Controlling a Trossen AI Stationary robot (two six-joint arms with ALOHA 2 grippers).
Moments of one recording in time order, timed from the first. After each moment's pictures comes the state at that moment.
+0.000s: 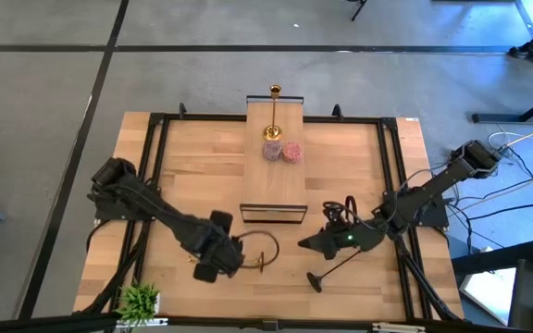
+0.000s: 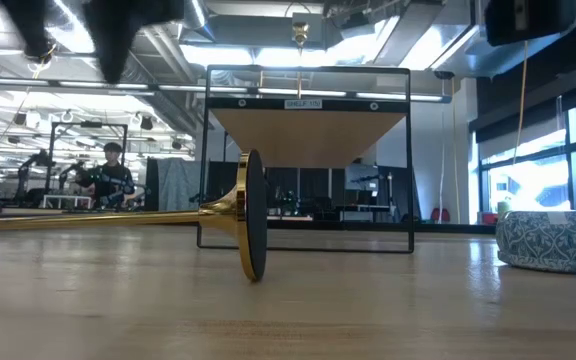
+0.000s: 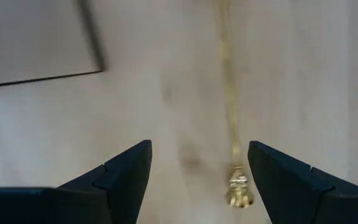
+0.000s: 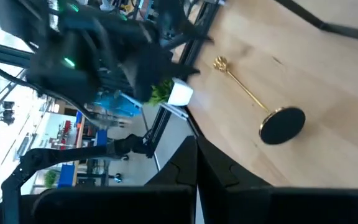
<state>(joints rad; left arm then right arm) -0.53 1.78 1.52 -1.22 -0.15 -0.34 0.62 1.31 0.82 0.12 0.43 1.41</state>
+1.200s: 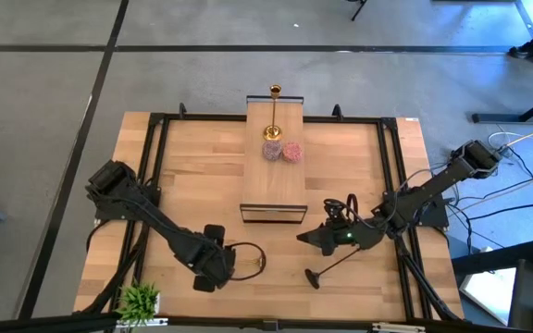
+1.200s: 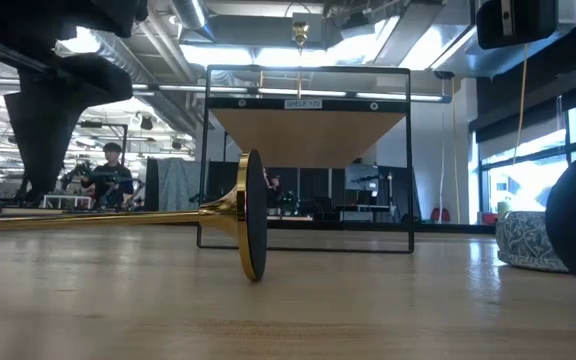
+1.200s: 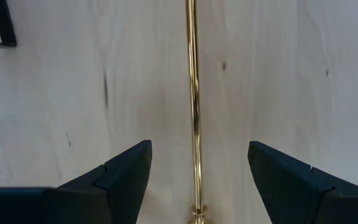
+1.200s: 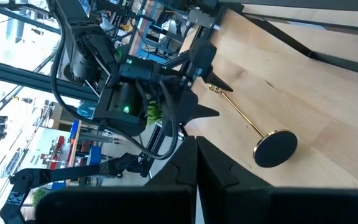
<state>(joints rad) -0.62 1.78 1.20 -0.84 -0.16 -0.54 0.61 1.31 0.82 0.12 0.50 1.39</state>
